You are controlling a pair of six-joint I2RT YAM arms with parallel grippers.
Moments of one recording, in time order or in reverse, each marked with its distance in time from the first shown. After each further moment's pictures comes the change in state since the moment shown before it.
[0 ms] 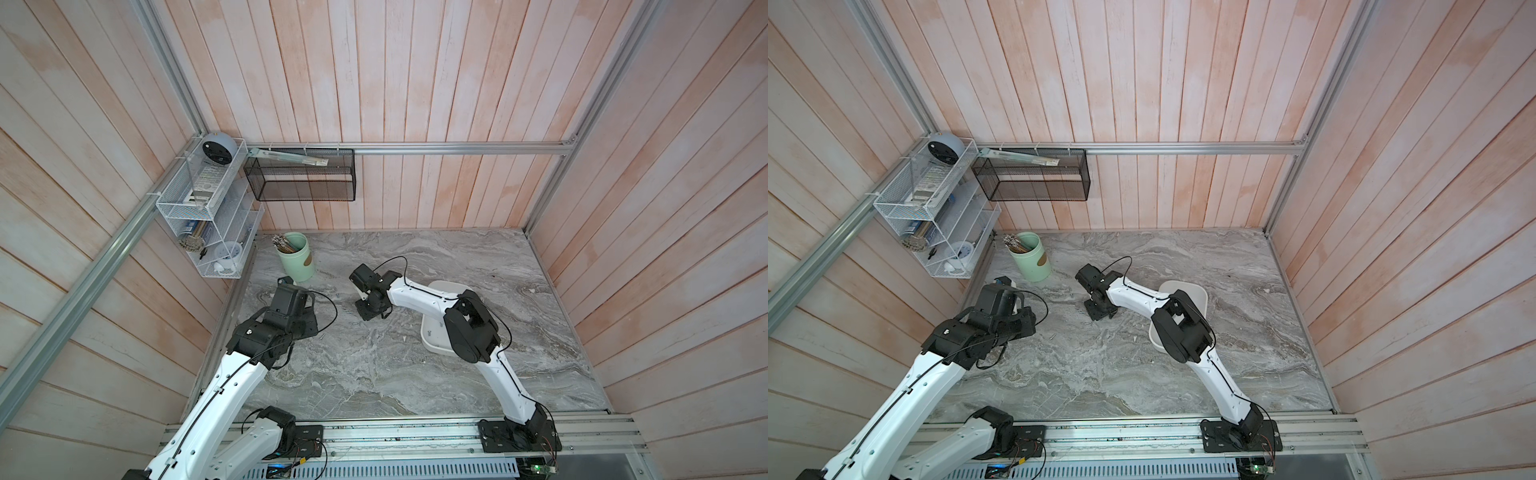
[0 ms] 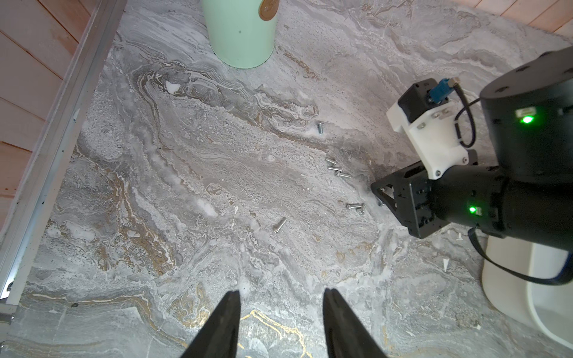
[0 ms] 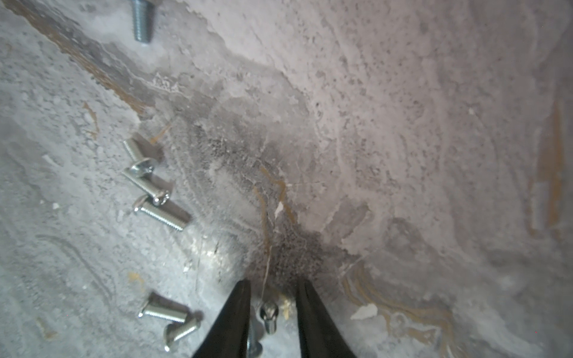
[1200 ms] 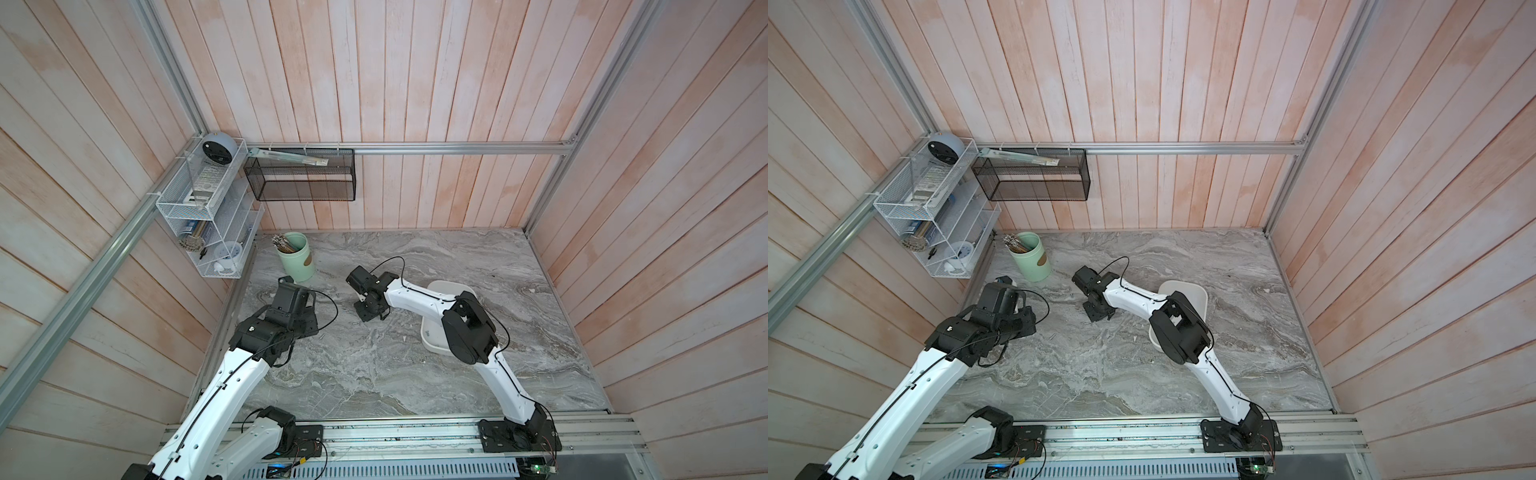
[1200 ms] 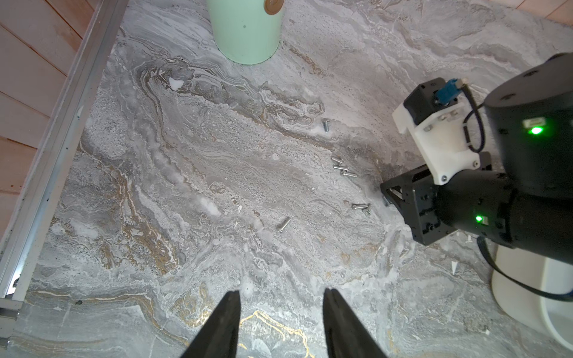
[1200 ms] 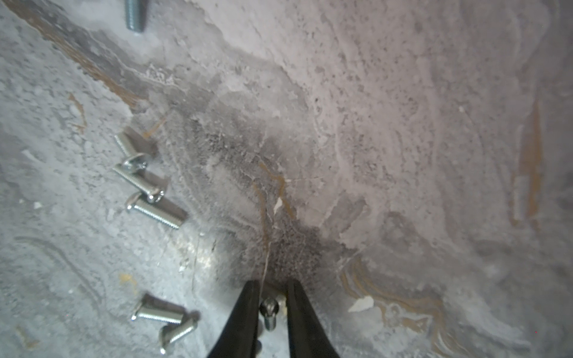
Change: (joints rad) left arm 0.005 0.021 0.000 0.000 -0.006 0.000; right arm 0.019 0.002 0.003 -0.023 0.058 0.000
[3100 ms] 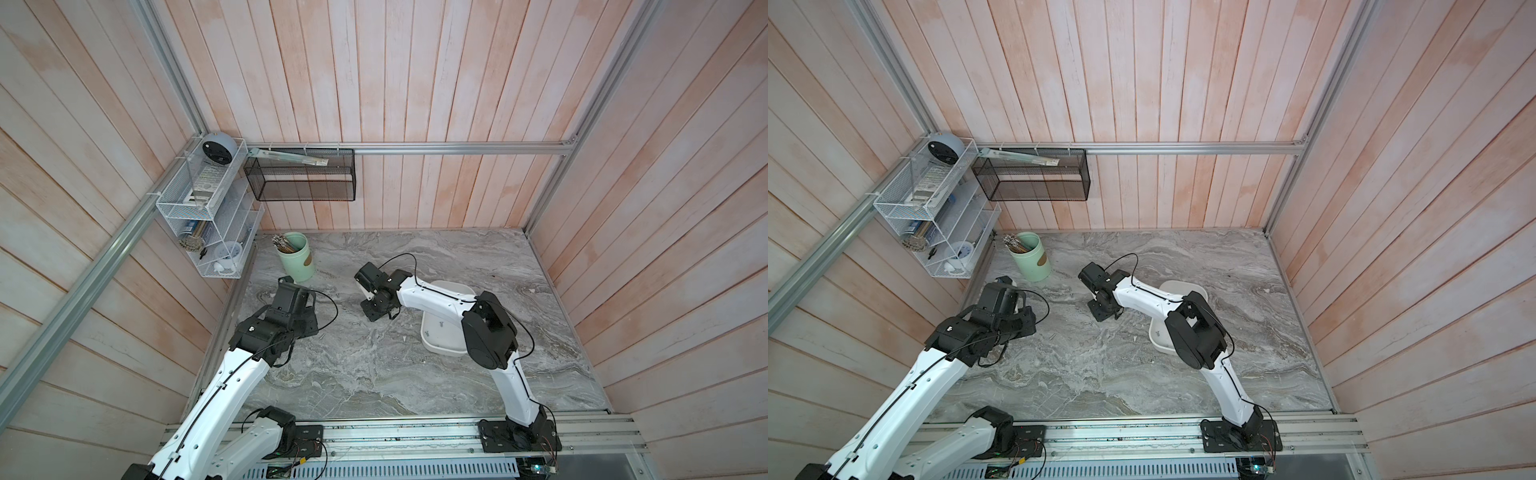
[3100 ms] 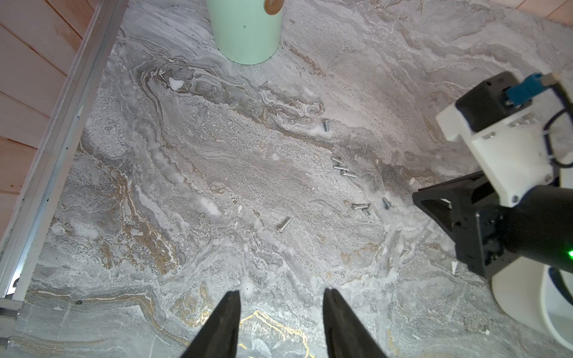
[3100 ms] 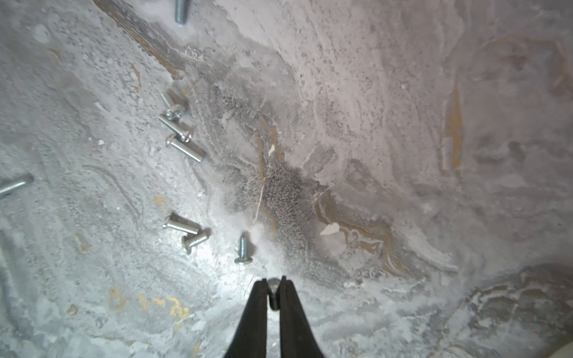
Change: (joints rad) left arm 0.000 0.000 0.000 0.000 0.000 0.000; right arm -0.011 -0.194 -0.165 0.029 -0.030 -0.049
